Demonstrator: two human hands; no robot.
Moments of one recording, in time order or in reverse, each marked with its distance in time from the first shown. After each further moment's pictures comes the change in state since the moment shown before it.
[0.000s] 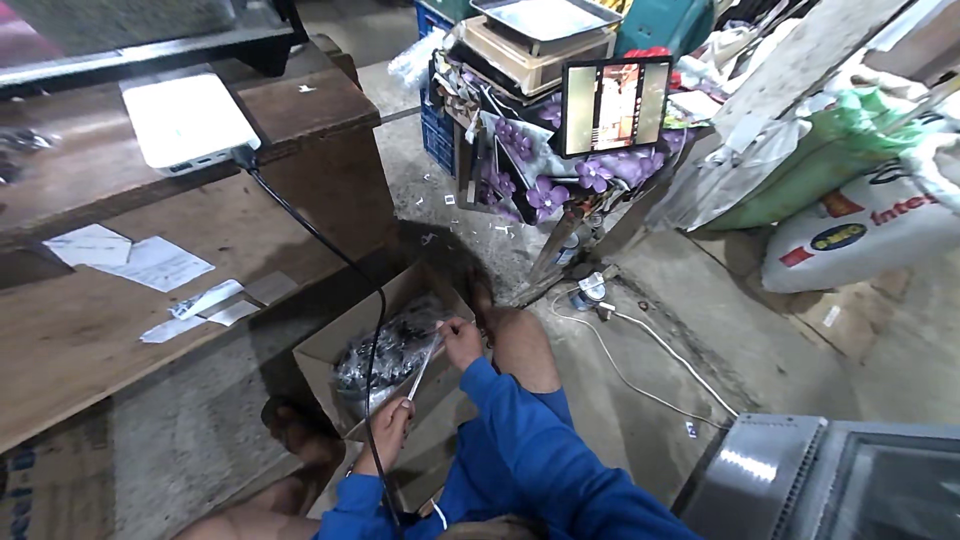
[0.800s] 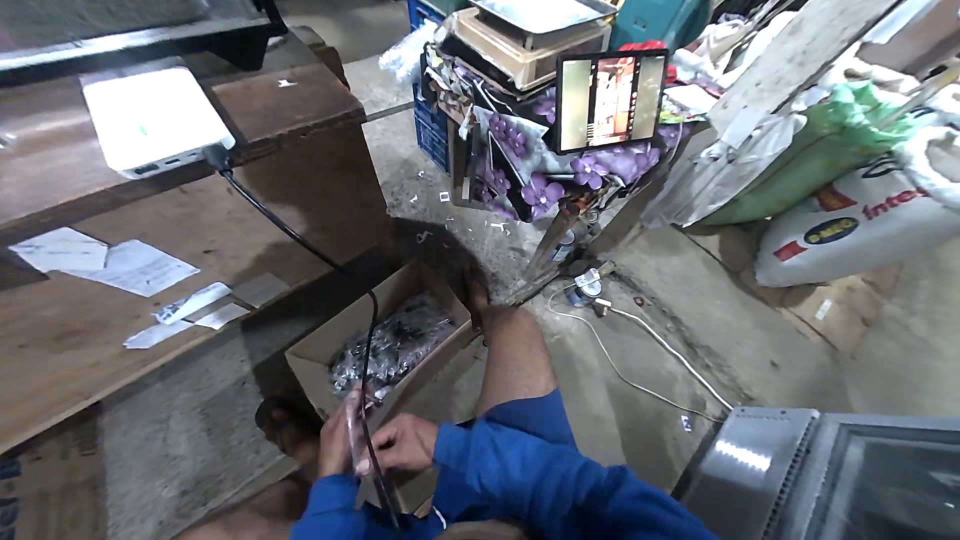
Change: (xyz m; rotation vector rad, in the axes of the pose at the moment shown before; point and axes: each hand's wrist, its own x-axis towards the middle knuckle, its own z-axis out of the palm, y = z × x) left_hand 0.008 -0.010 -0.035 -0.394 0.406 0.000; right_hand -0.114 0.004 0.061 0.117 -0.990 -0.217
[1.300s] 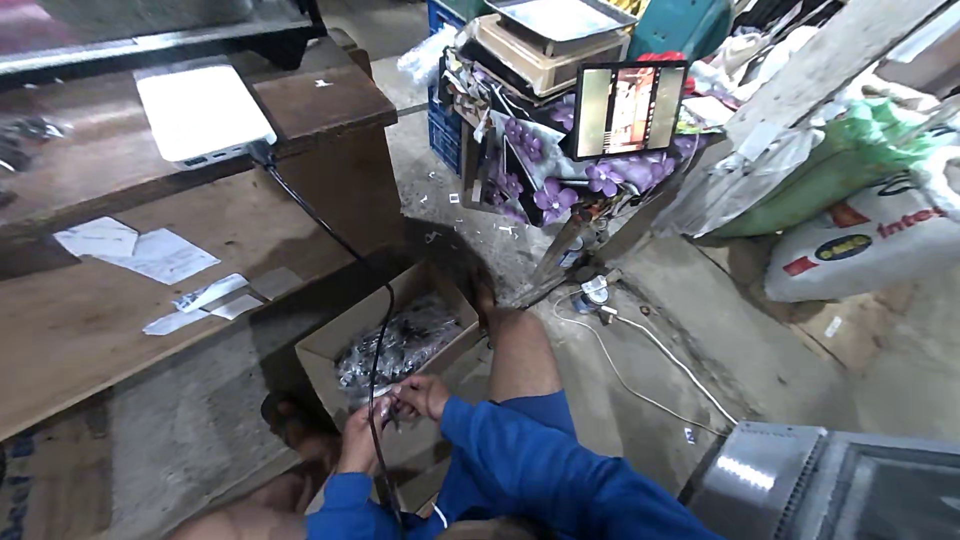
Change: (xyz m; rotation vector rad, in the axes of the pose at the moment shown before) left_hand -0.001 -0.033 0.005 -0.010 -0.138 -0.016; right_hand 0.033 0.039 -0.043 0.174 0.412 0.350
